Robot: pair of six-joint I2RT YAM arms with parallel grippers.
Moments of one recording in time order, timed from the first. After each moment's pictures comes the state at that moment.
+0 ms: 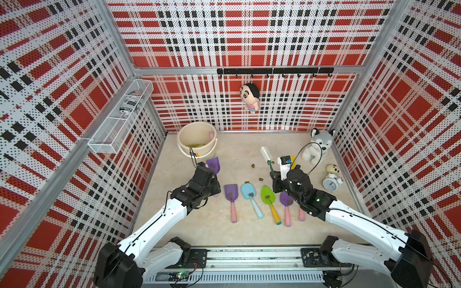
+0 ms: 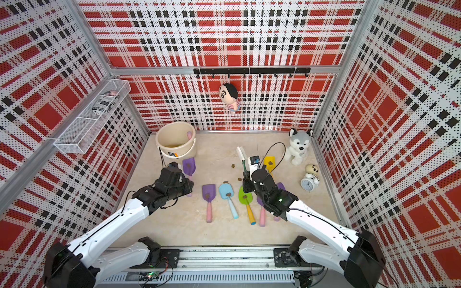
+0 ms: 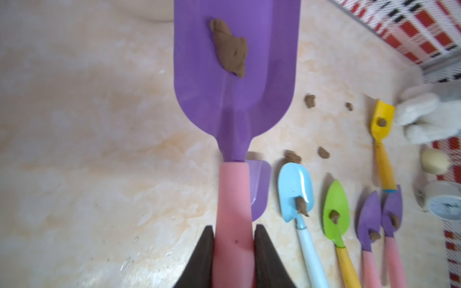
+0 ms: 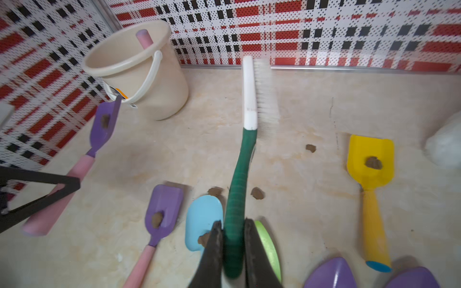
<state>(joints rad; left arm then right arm) -0.48 1.07 0.79 -0.51 -0.04 -0.66 0.75 1.05 0.74 -0.11 0.19 0.38</state>
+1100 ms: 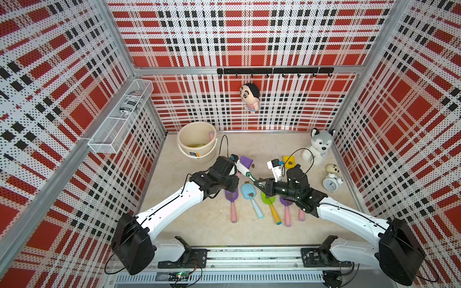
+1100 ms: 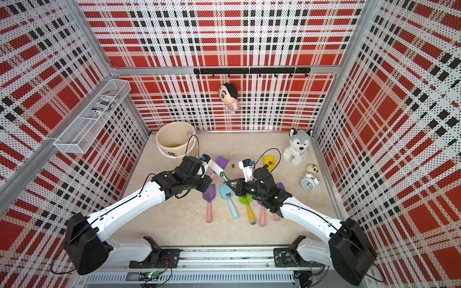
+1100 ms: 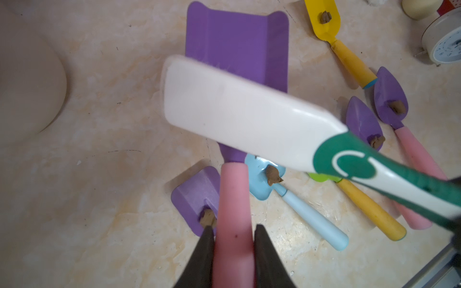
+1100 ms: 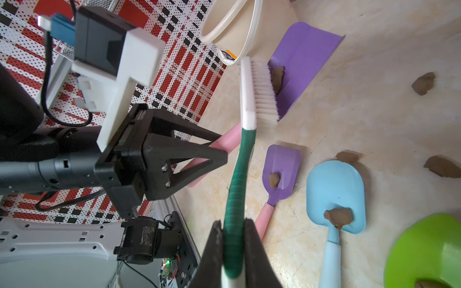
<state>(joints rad) -0.67 1.32 1.05 -0.61 -0.04 -0.21 0.66 1.19 0.66 0.18 -0.40 0.69</state>
